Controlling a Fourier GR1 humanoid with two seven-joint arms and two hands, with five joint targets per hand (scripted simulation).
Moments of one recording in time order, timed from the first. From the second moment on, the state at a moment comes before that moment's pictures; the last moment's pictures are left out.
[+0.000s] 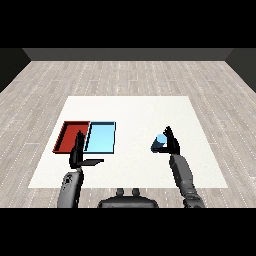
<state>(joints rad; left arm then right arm) 0.04 0.03 0.04 -1.56 -0.01 0.02 -0.41 -0.37 -0.12 -0.20 -0.83 -0.17 0.19 -0.42</state>
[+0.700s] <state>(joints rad) 0.04 0.05 0.06 -1.60 0.02 0.00 -0.38 -0.39 -0.11 -0.18 -0.81 -0.21 0.19 -0.40</state>
